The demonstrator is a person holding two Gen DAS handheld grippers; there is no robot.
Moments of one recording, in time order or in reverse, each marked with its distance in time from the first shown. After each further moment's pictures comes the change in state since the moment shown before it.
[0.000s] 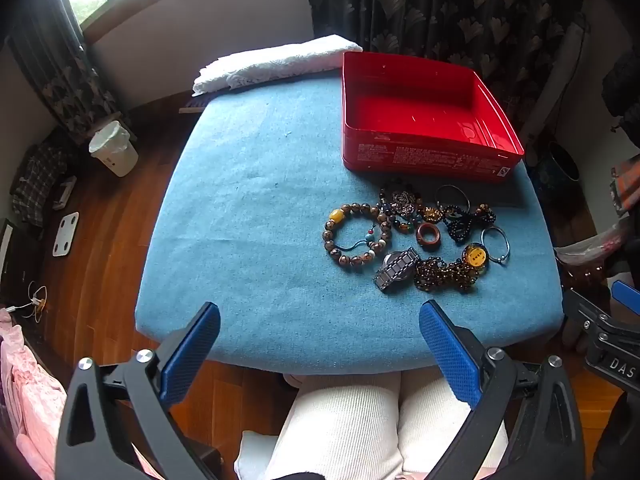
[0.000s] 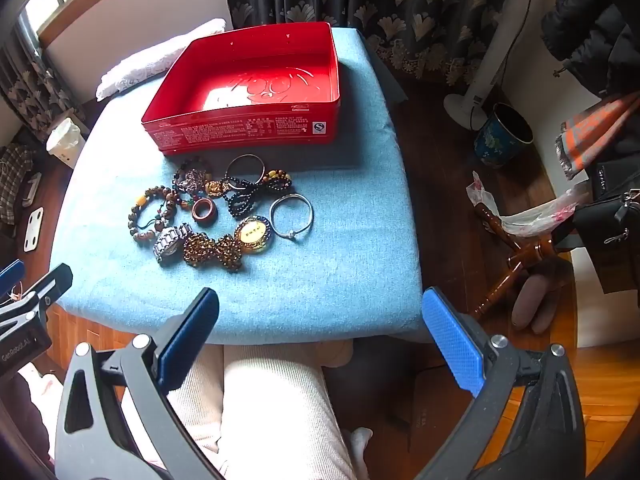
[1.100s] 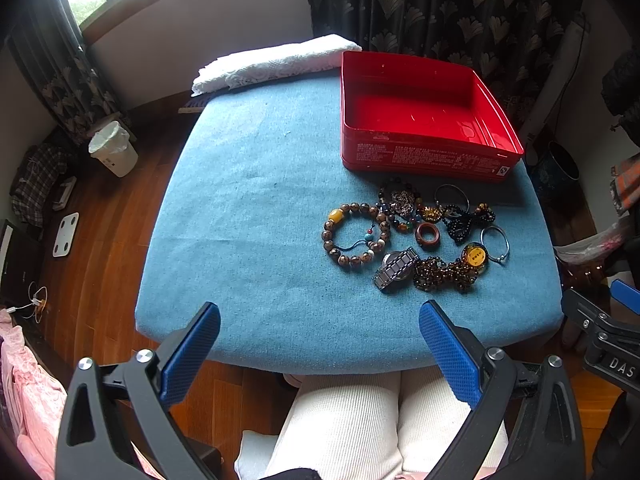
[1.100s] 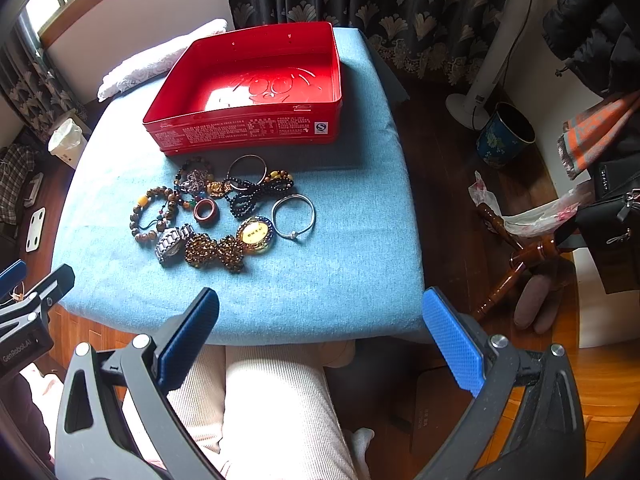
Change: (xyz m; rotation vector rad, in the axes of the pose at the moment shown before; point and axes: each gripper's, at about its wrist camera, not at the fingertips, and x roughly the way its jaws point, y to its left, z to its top) left arm -0.001 -0.001 0.000 0.006 0.000 0.006; right arm 0.001 0.003 0.001 0.002 -0.004 0.010
